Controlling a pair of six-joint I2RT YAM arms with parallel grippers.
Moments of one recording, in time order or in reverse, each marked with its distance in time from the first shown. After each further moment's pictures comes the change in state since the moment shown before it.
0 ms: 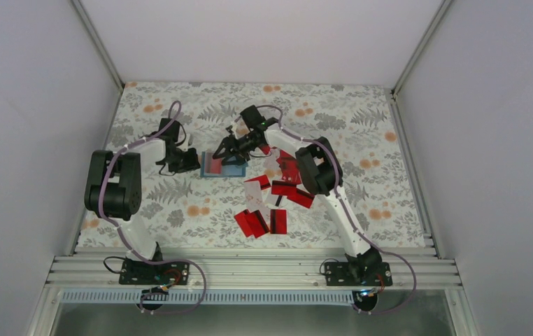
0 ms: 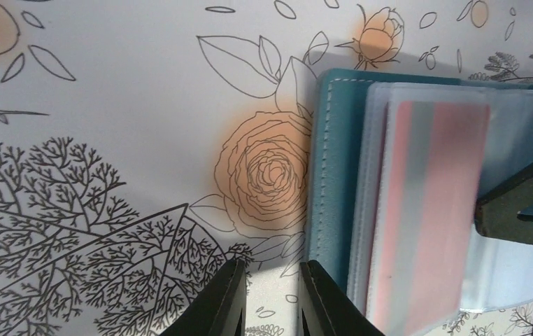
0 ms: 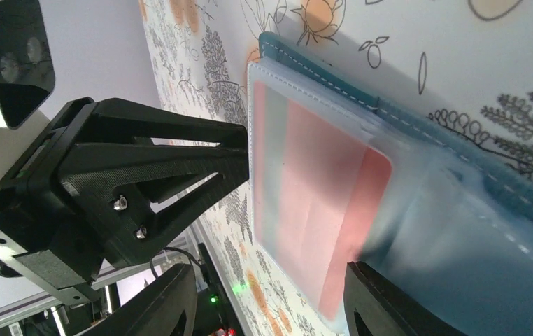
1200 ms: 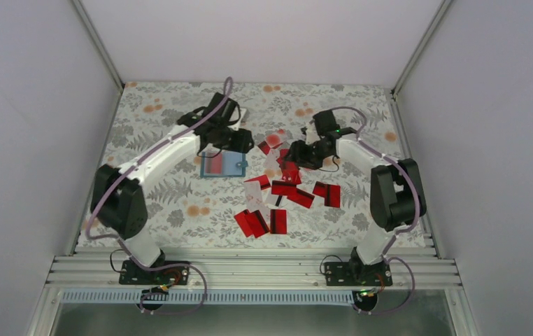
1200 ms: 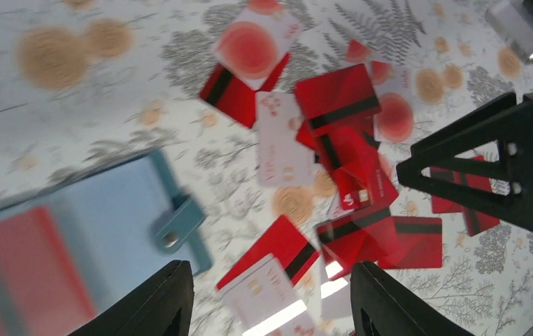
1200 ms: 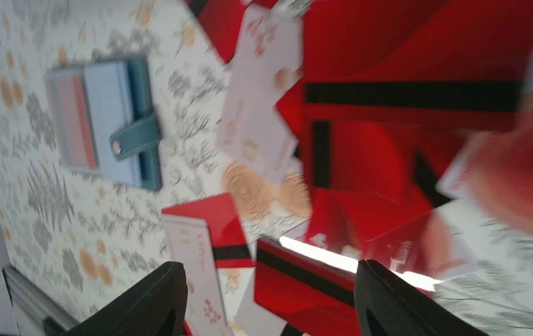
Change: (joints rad) left arm -0.451 -0.152 0.386 -0.238 -0.124 -0.089; right arm -0.287 -0.819 -0.885 -0.009 0.520 -0.199
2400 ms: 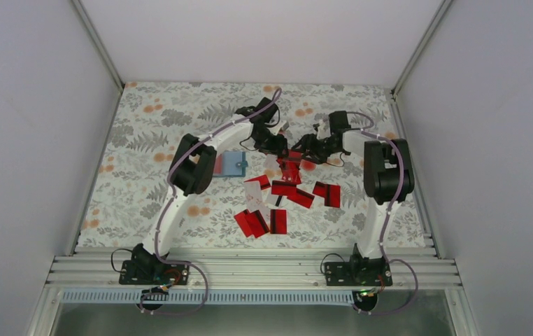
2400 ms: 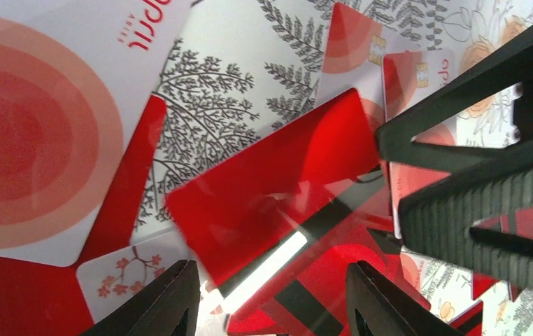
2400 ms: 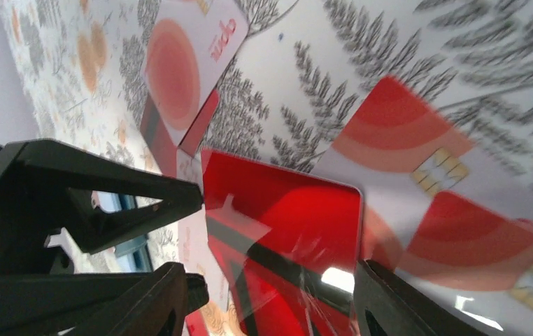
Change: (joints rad) left arm -0.082 0.855 0.731 -0.113 0.278 0.098; right arm -0.209 0.264 0.058 0.215 -0.186 0.026
